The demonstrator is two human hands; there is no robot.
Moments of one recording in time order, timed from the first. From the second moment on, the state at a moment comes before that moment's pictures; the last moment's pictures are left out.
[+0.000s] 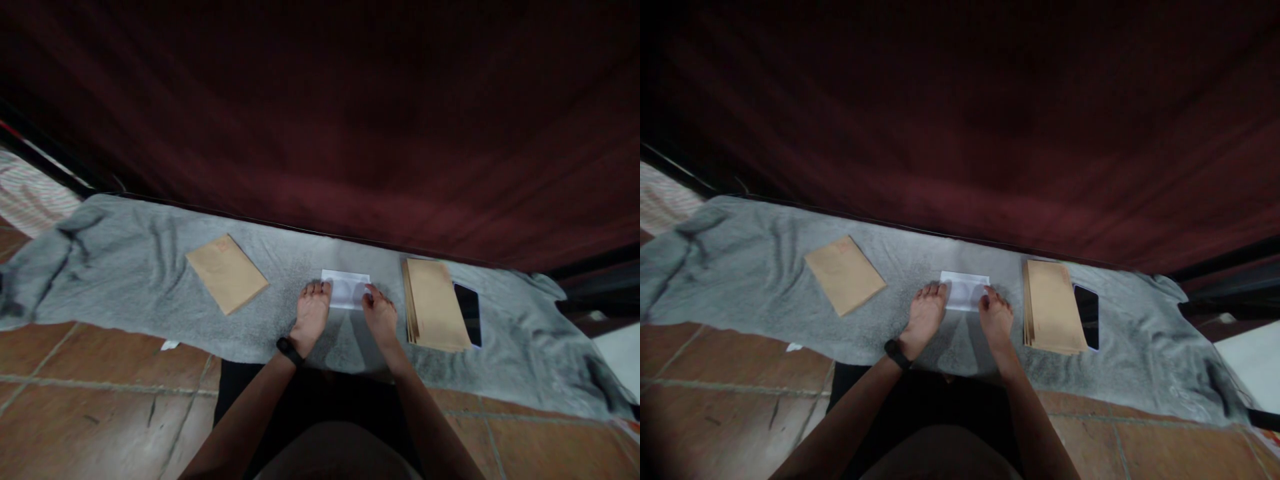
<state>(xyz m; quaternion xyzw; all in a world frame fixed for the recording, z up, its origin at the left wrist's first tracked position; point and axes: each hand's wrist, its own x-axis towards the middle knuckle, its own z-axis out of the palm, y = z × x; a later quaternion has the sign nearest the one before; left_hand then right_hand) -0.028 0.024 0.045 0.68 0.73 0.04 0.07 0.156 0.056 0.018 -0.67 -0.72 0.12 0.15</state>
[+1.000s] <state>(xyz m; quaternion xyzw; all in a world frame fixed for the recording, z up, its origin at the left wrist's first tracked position) -0.031 0.029 0.044 0.65 0.75 0.09 0.08 0.152 0.069 0.020 -0.67 -0.72 0.09 0.13</state>
